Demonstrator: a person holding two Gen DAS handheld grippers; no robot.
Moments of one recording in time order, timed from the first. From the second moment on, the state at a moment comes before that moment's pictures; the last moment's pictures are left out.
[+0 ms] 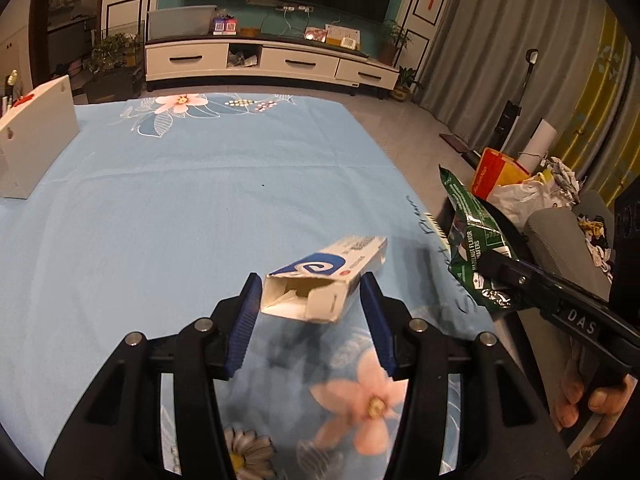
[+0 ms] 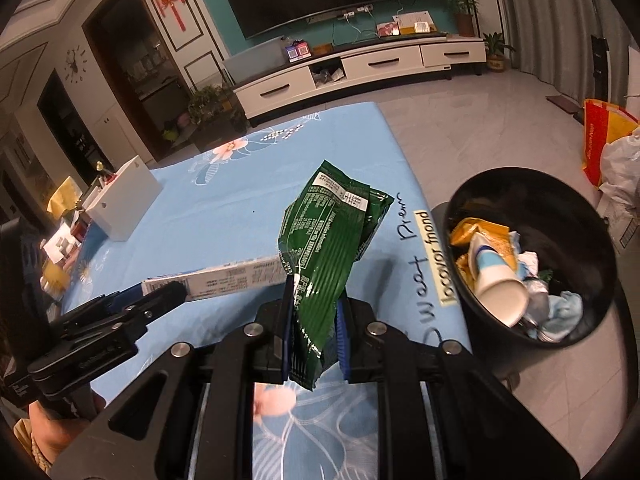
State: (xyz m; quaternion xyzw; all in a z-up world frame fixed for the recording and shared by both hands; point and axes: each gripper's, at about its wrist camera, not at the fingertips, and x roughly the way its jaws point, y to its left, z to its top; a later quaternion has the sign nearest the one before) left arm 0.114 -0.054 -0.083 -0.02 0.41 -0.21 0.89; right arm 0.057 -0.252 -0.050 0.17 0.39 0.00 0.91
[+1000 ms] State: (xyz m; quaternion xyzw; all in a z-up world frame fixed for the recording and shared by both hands) left arm 0.092 -0.066 -0.150 0.09 0.48 -0.22 0.85; right arm 0.017 -0.255 -0.054 0.18 0.40 0.00 0.90
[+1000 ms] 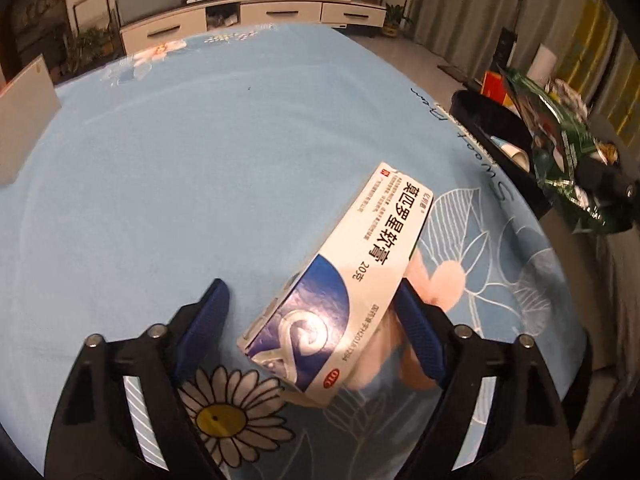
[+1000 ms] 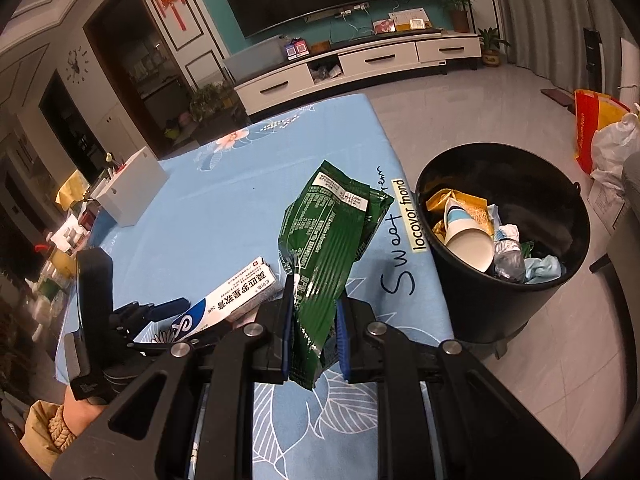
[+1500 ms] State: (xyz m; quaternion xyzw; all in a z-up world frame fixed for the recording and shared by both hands) left arm 0.086 -0.079 -0.102 0.05 0.43 -0.23 0.87; right arm 0.006 -0.274 -0.043 0.19 0.37 -0.02 0.91
